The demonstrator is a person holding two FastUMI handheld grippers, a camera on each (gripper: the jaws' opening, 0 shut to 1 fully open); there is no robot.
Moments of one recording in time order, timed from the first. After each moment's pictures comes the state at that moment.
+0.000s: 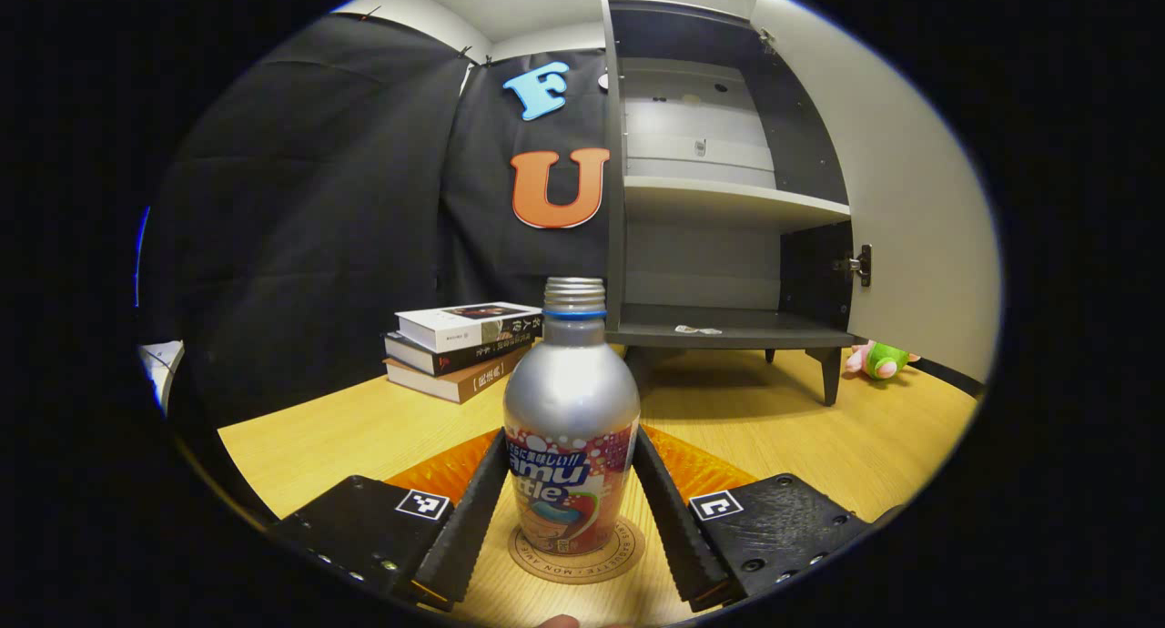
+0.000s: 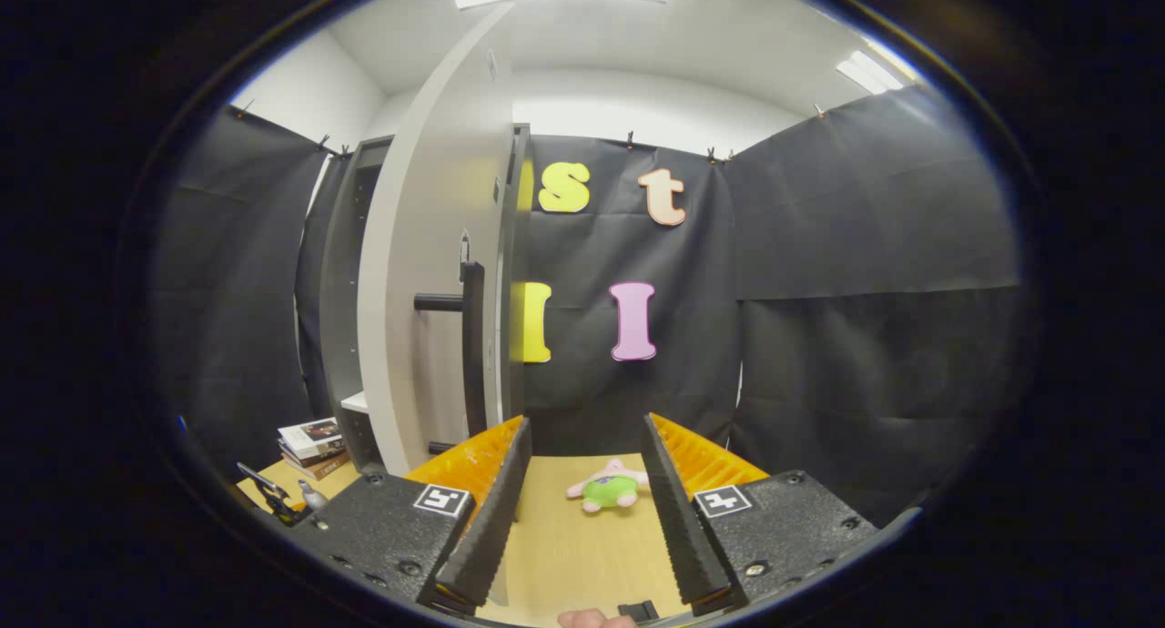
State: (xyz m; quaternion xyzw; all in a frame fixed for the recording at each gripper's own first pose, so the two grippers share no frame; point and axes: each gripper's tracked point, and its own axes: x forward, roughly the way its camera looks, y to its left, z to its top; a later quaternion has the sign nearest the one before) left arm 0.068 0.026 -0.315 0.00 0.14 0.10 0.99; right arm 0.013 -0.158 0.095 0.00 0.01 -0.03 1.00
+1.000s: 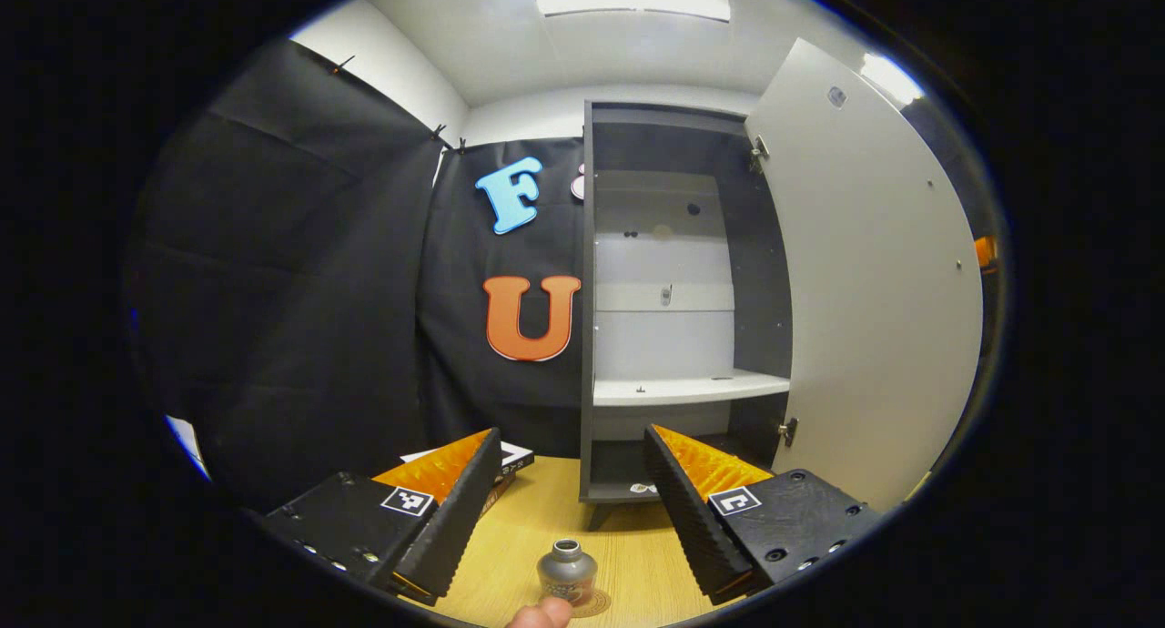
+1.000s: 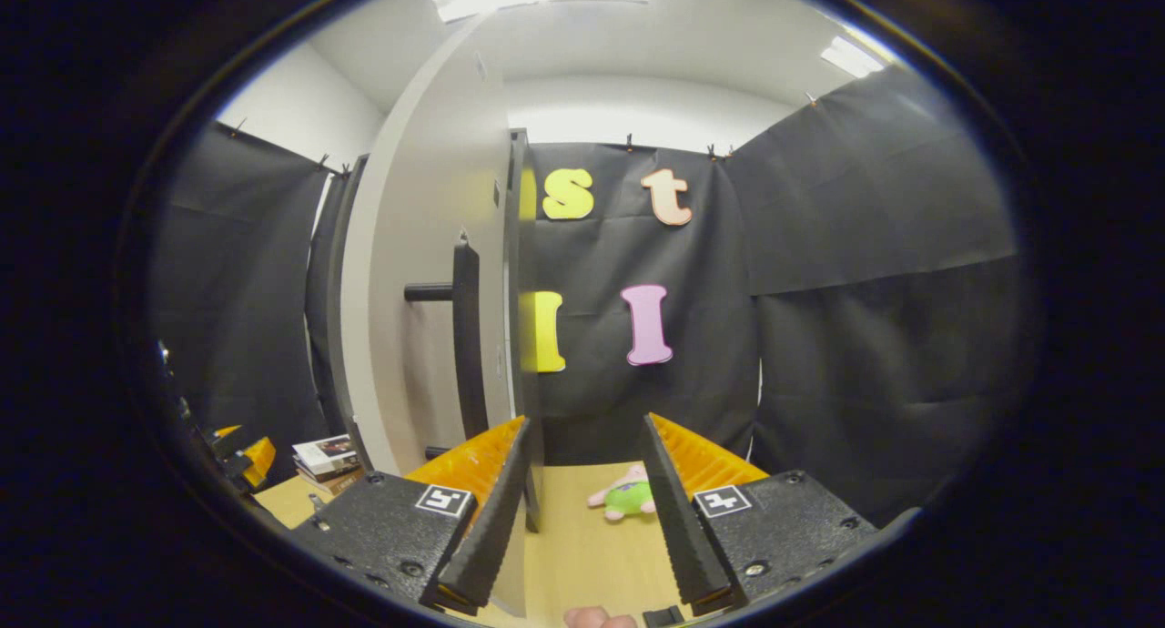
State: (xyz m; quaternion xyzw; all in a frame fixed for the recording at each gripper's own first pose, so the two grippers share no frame) left arm 0.051 0.016 -0.034 0.02 0.00 0.04 1.00; right arm 0.029 -0.153 0.087 0.04 -0.01 -0.01 1.00
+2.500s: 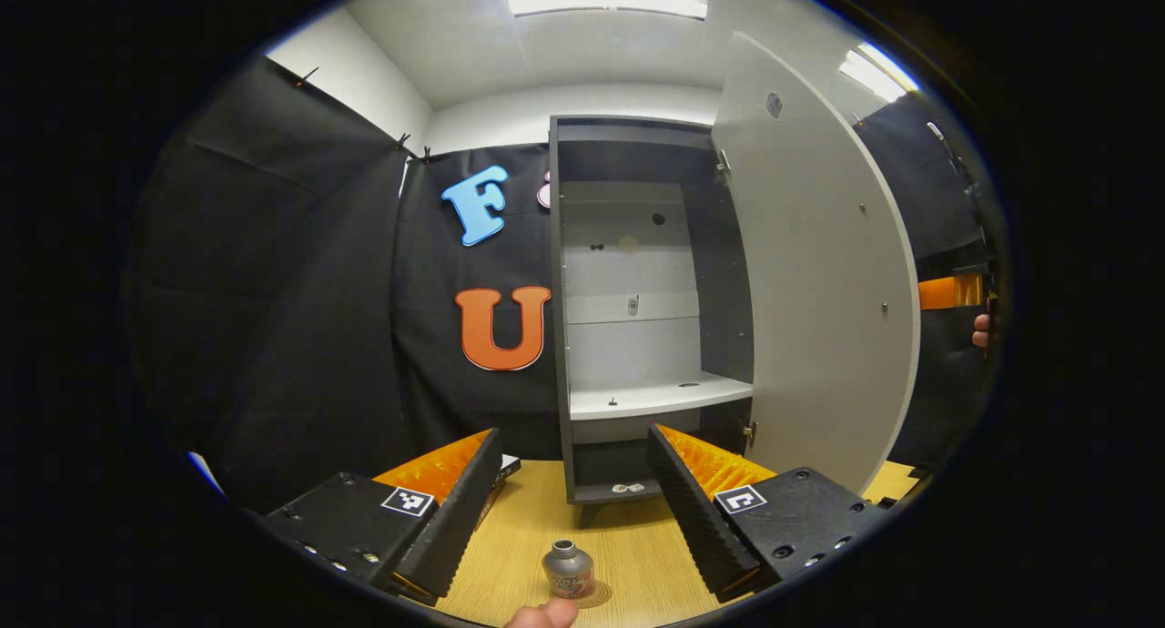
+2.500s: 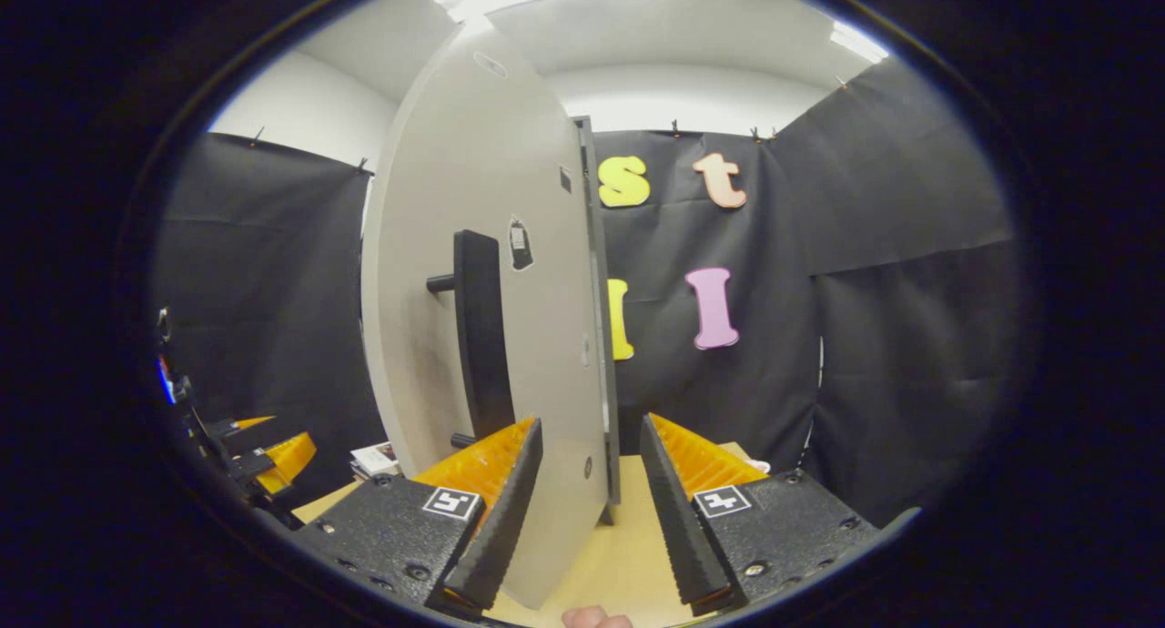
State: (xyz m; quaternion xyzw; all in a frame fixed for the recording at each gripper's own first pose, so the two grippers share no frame) left arm 0.031 -0.002 -0.011 0.04 0.02 -0.01 1.00; right arm 0.028 -0.037 0.078 0.06 0.02 0.09 0.99
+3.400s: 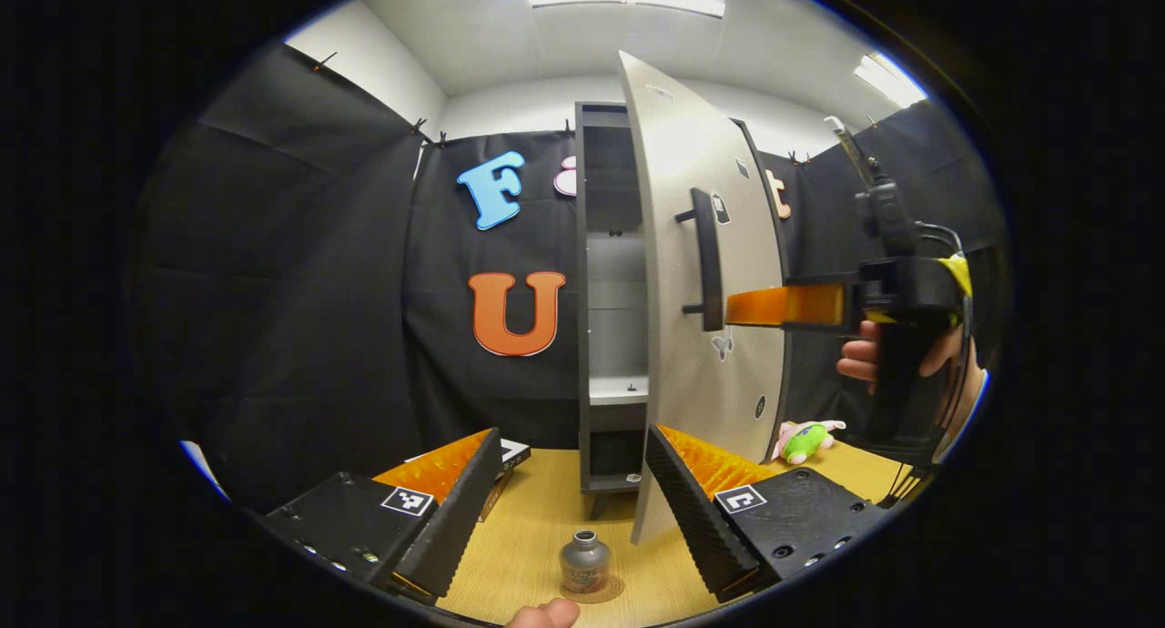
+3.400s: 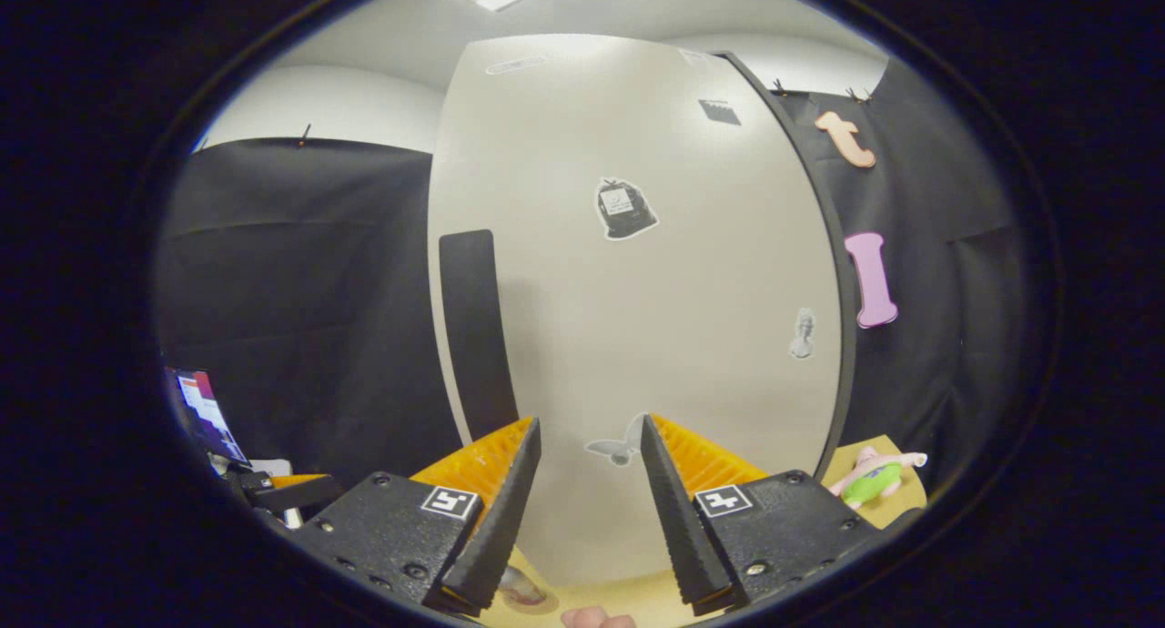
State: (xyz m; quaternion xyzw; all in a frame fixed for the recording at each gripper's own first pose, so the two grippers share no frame) left arm 0.033 0.034 -0.026 0.02 0.03 0.01 1.00; right arm 0.148 0.170 0.070 0.07 0.03 0.24 0.97
